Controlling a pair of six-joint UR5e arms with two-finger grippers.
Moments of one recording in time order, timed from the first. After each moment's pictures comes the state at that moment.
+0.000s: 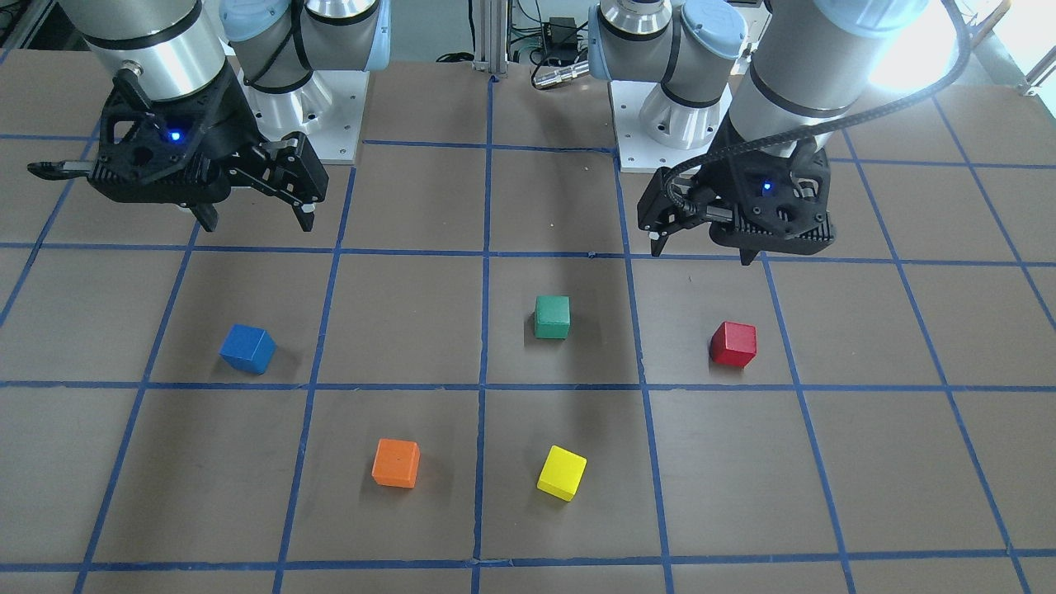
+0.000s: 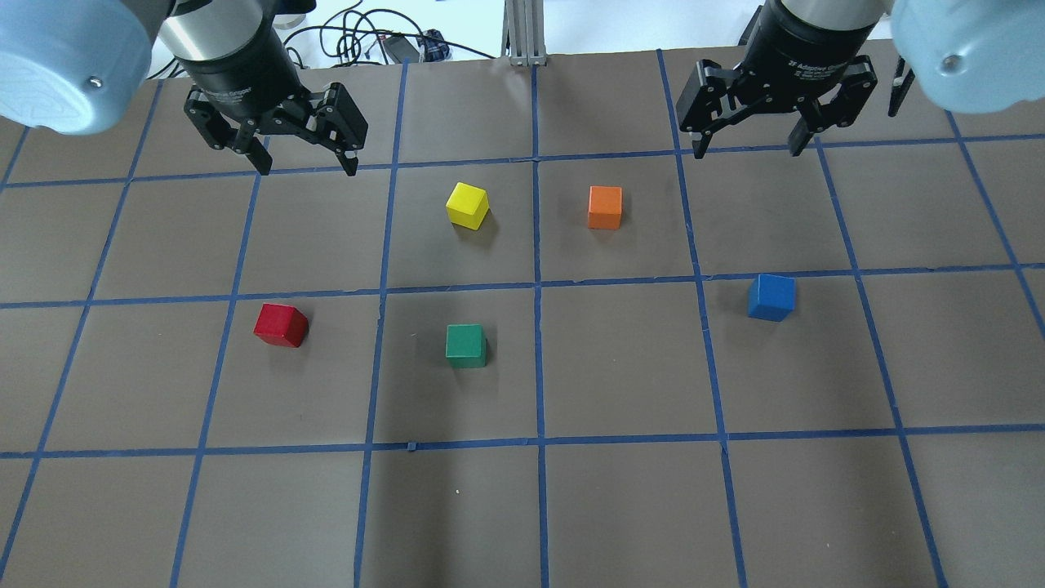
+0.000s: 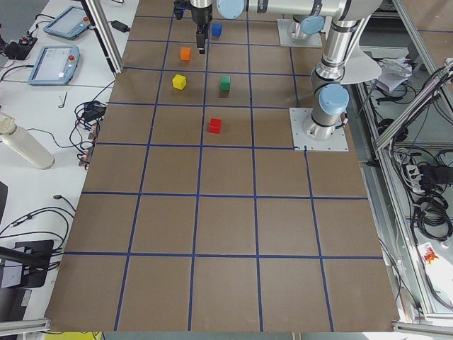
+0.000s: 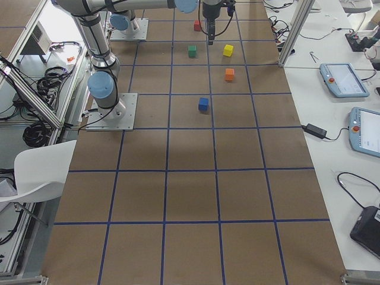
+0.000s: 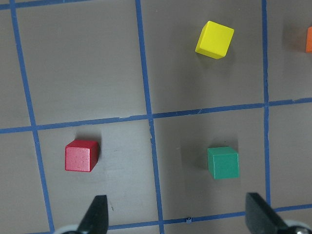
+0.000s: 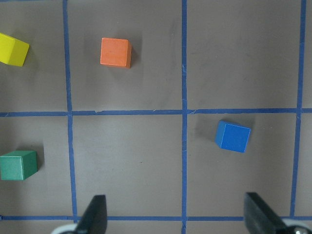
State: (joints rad) left arm -1.60 -1.68 -1.45 -1.57 1.55 0.05; right arm 1.61 -1.52 1.48 -1.58 -1.54 0.04
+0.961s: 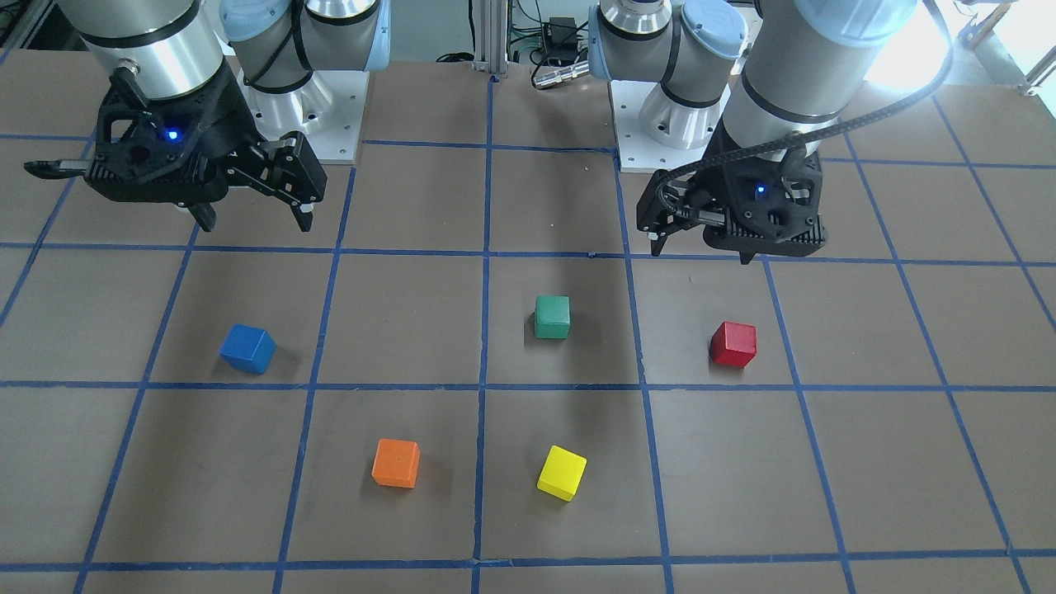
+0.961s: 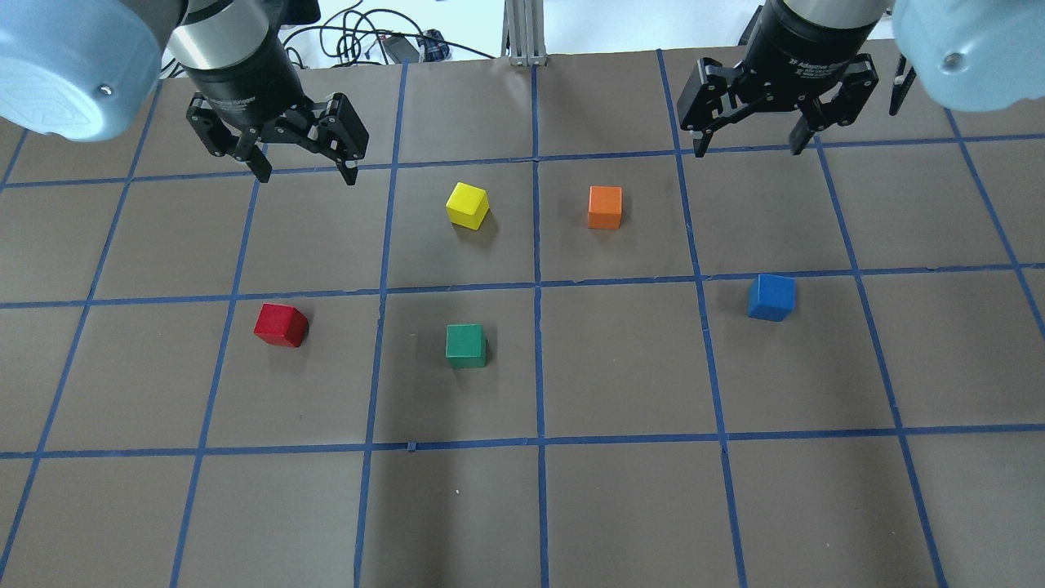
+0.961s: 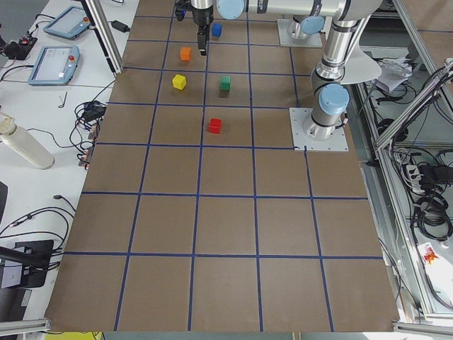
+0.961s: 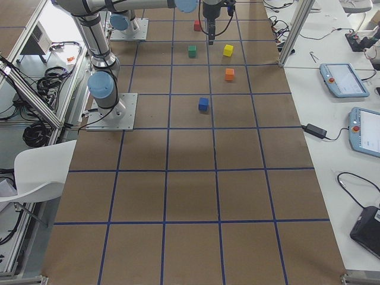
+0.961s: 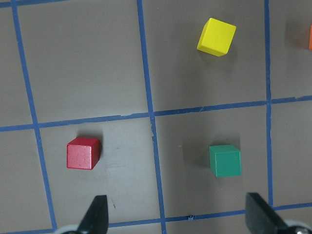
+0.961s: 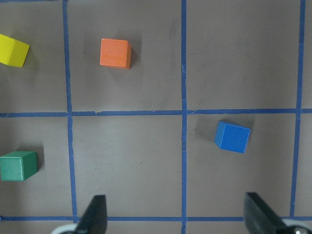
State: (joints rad) left arm -1.61 -1.68 -1.48 -1.57 1.58 0.05; right arm 1.61 -1.52 1.48 -1.59 -1.54 0.04
